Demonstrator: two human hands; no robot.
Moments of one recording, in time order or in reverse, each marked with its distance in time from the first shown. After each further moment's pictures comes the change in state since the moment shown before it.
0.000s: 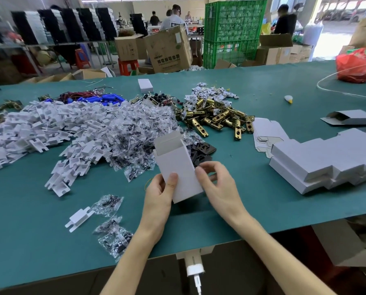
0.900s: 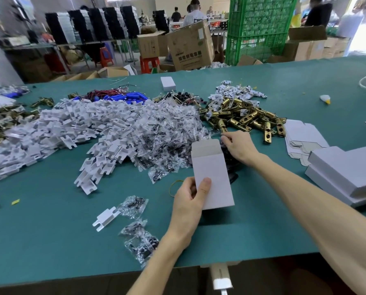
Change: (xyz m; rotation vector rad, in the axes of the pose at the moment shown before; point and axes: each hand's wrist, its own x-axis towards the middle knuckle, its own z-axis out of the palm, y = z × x) left_hand 0.001 0.003 0.002 0.125 -0.021 -0.056; right_hand 0.184 0.037 0.010 -0.692 -0.134 -0.125
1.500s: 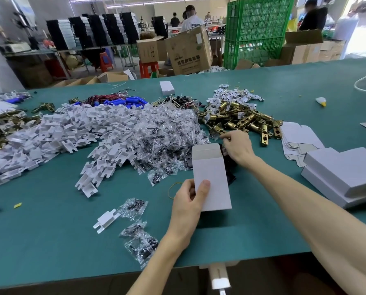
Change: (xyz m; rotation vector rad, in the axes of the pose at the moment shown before) left_hand -0.002 0.001 0.000 0.010 -0.003 0.002; right_hand -0.009 -0.015 -0.006 0.091 0.098 0.128
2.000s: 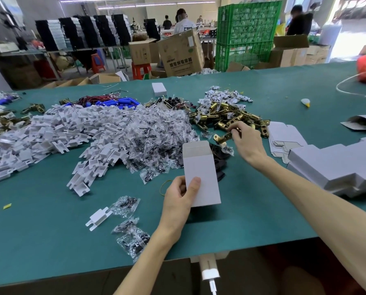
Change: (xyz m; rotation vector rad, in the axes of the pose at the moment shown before) left_hand -0.001 0.000 0.000 -0.021 0.000 0.005; right_hand -0.023 0.021 -0.047 0.113 0.172 -0.024
